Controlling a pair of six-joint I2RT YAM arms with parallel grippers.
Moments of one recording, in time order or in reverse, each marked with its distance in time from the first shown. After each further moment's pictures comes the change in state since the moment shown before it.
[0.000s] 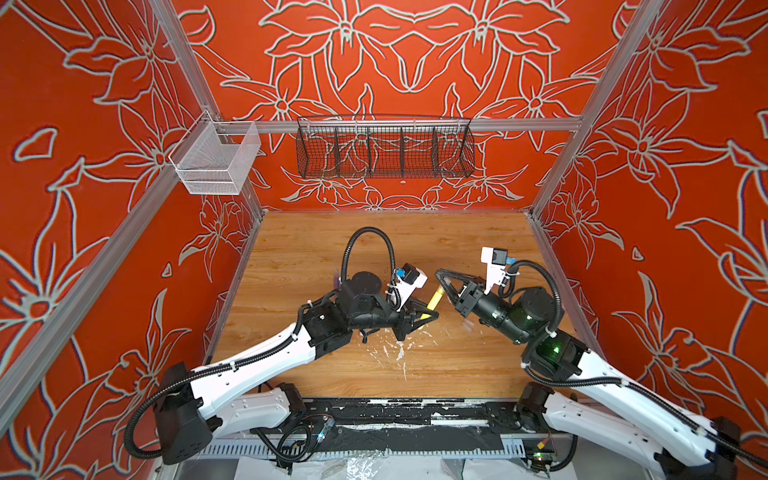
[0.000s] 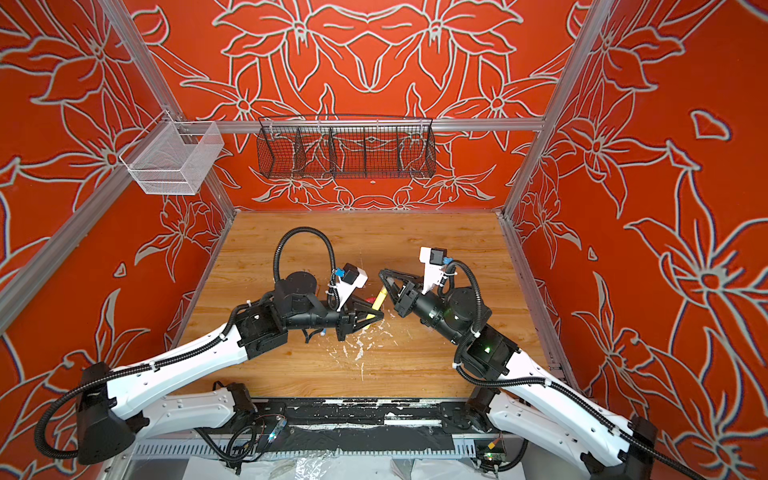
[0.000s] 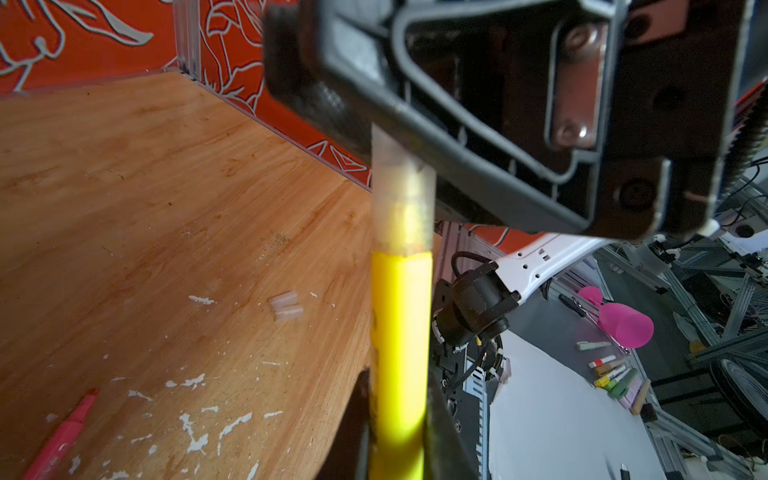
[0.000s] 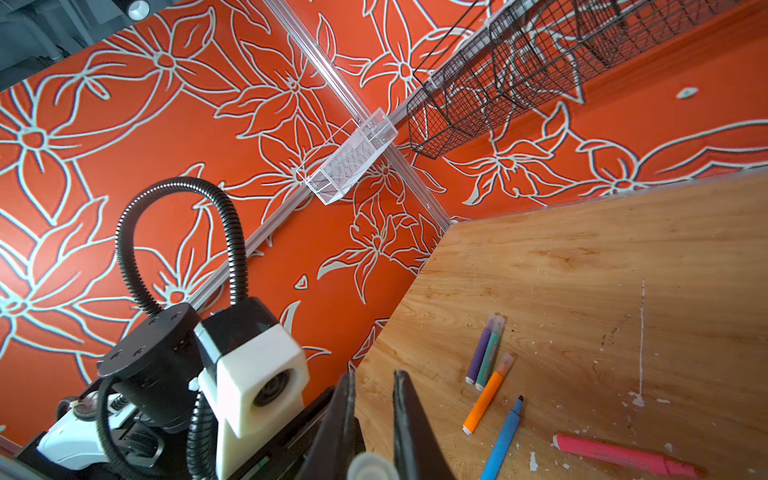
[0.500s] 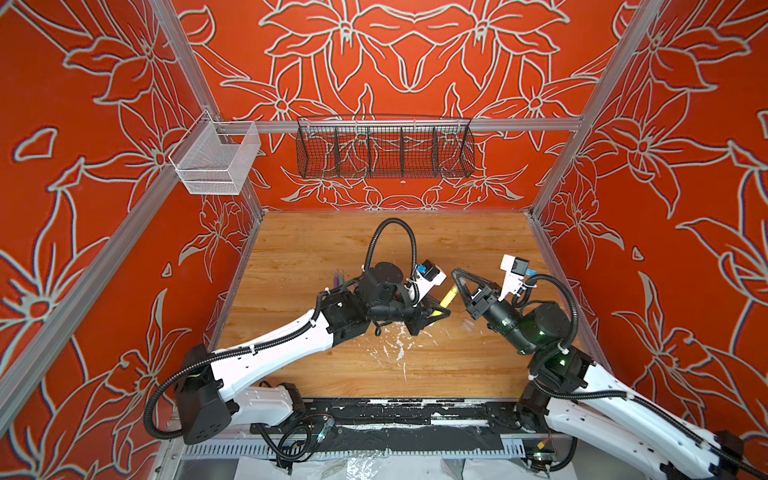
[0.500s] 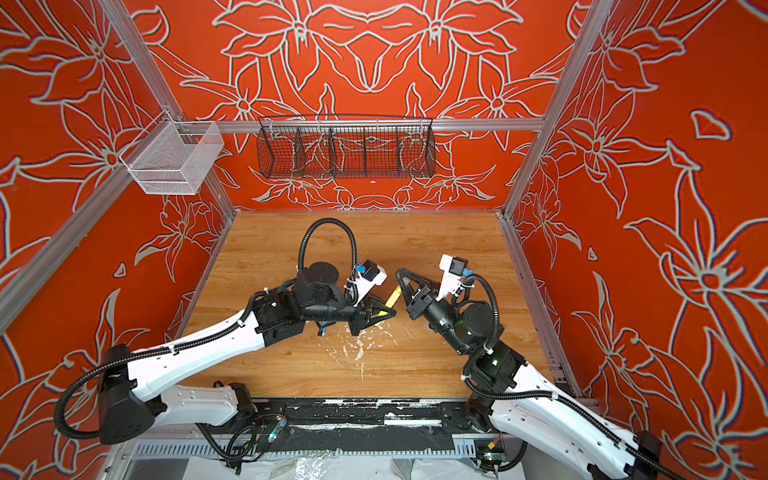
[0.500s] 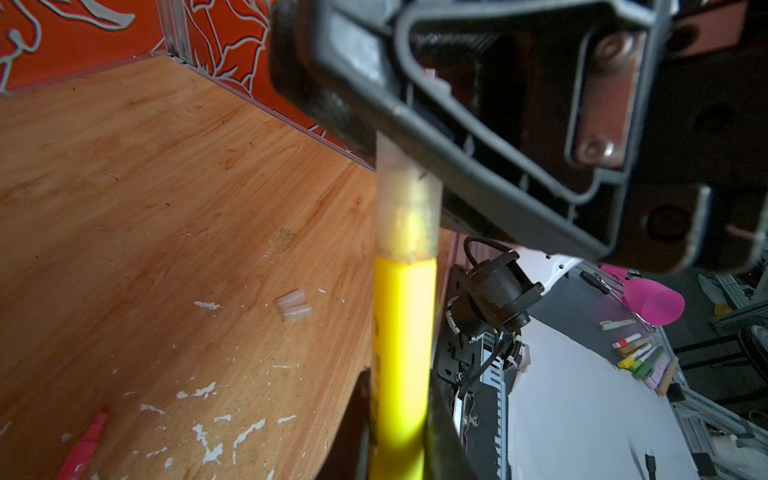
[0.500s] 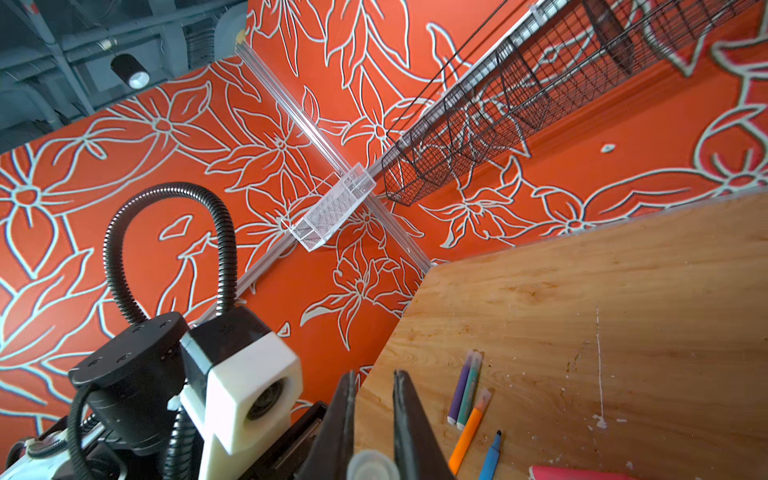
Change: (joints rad) left arm -0.029 0.150 0.198 -0.138 -0.040 0.097; right arm 0.000 -0.100 -0.109 0.081 0.143 -0.001
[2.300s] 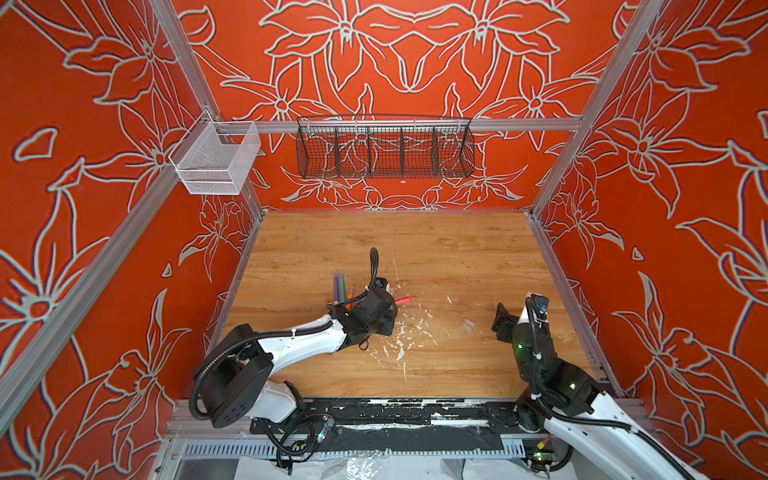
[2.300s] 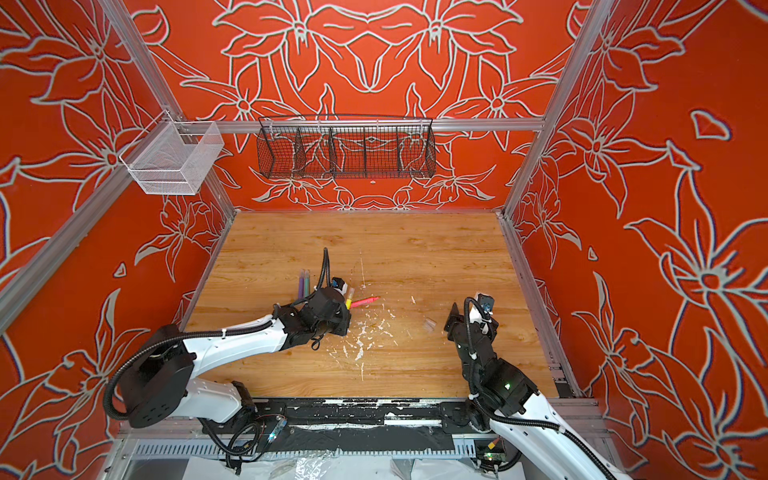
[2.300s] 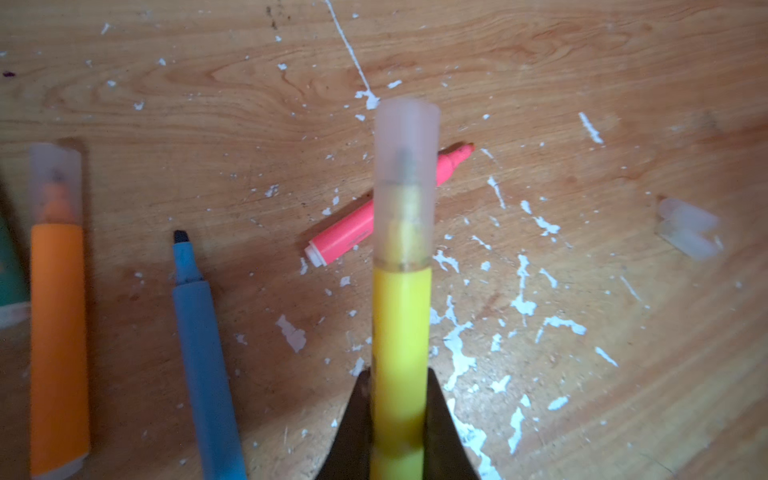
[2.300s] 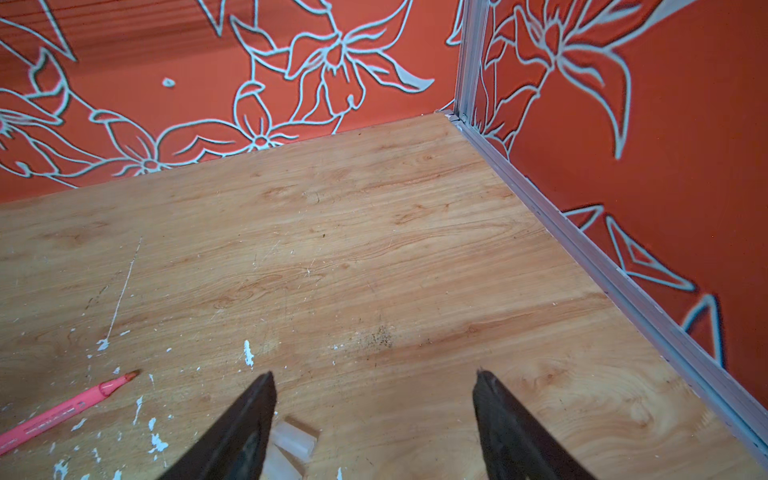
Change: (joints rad) left arm 0.122 0.148 -0.361 -0.004 -0.561 -0.339; right arm -0.169 -0.307 -0.223 -0.726 0.689 -0.246
